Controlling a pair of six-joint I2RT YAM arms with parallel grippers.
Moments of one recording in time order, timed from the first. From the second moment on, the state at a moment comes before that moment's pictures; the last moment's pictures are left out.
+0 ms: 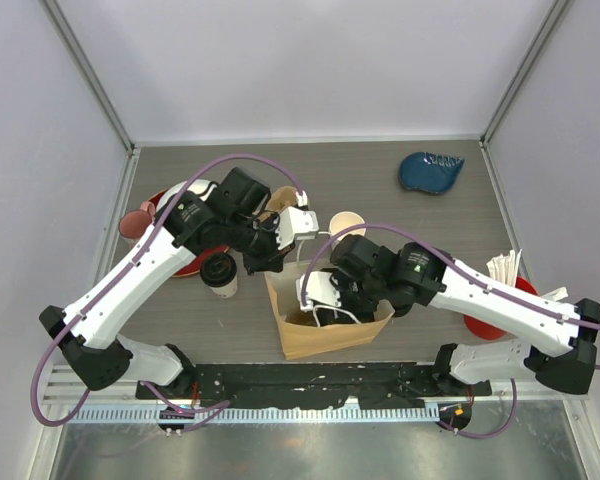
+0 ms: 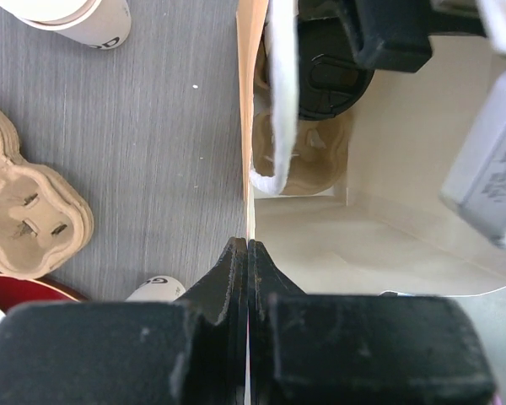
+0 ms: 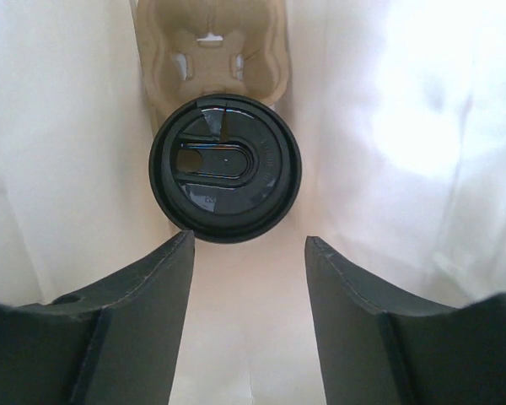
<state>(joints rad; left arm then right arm) -0.78 1.36 1.60 -1.21 0.43 0.48 1.10 1.23 1.24 -1.07 -0.08 -0.63</state>
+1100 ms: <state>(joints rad) -0.79 1.37 1.62 -1.22 0.39 0.49 1.10 1.10 1.33 -1.05 -0.16 -0.63</state>
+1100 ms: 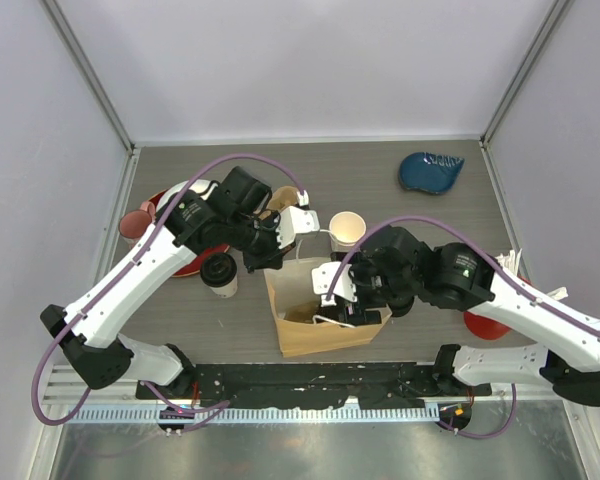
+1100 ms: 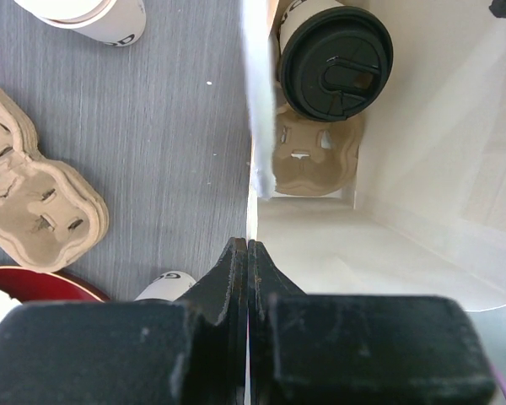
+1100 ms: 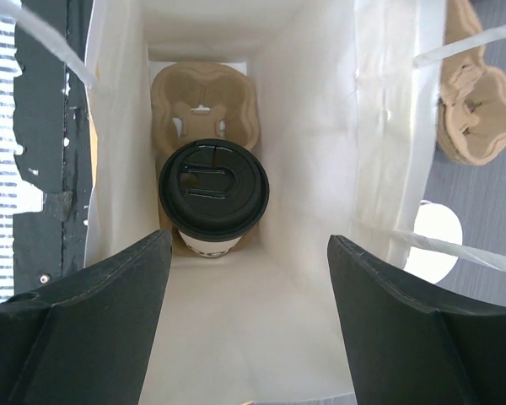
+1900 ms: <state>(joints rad) -0.79 1.37 1.62 -1.22 0.38 0.50 1.10 1.01 1.34 -0.82 -0.04 -0.50</state>
